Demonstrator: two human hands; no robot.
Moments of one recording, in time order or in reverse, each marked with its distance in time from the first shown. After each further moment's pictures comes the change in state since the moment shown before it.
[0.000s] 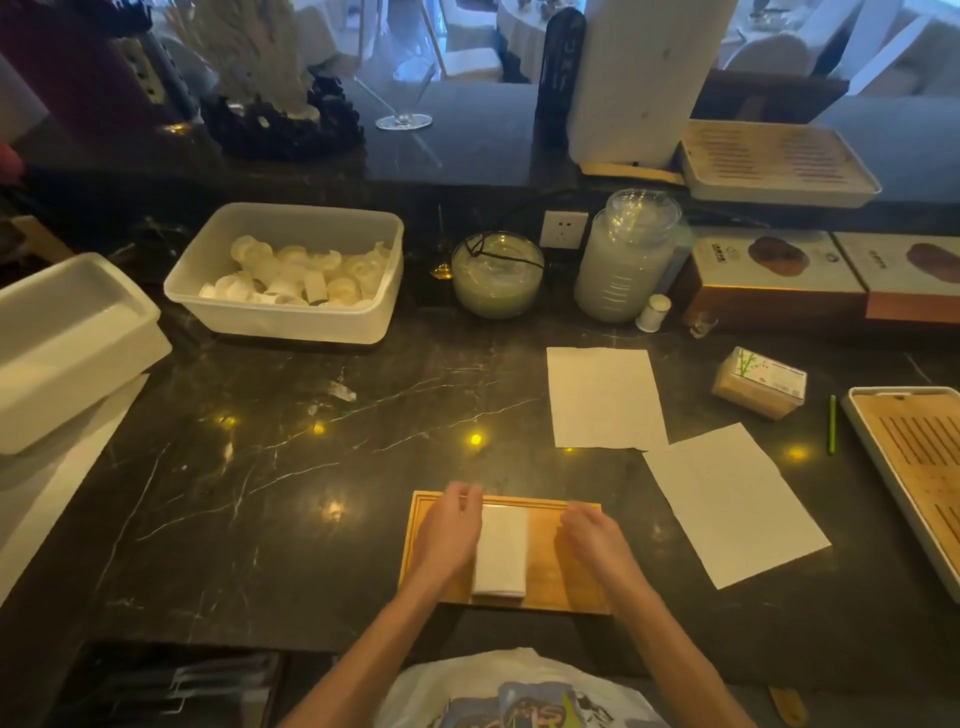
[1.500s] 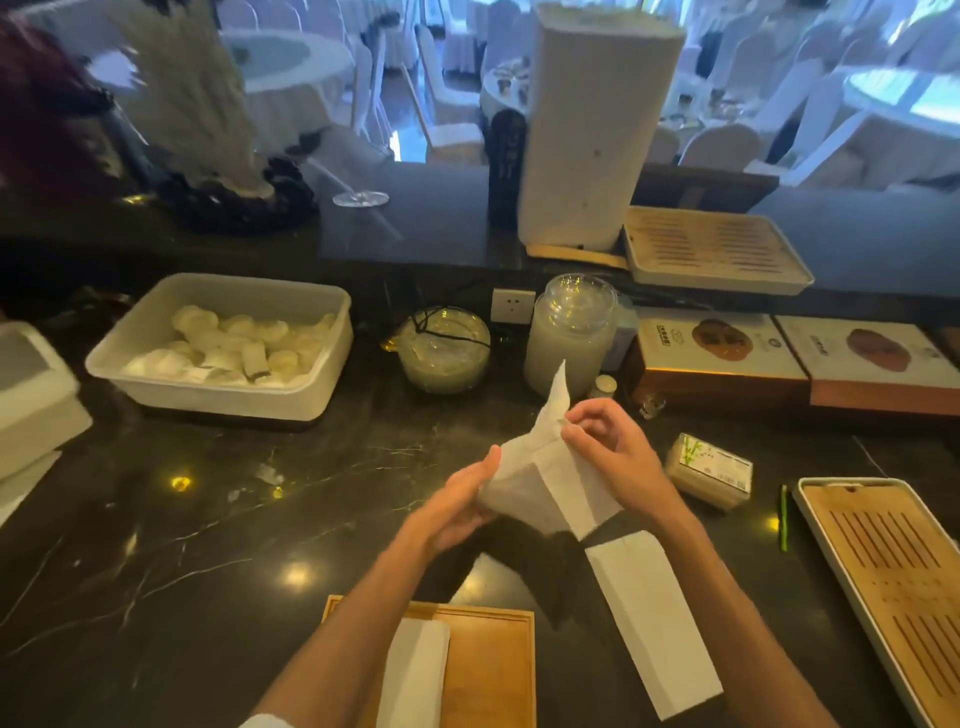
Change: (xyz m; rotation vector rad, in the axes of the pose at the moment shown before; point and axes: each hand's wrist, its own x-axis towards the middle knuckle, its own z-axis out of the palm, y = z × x) left_hand 0.100 0.155 0.046 -0.748 -0.527 -0.079; right_hand 0.048 -0.207 -0.130 -0.177 -0.072 -0.738
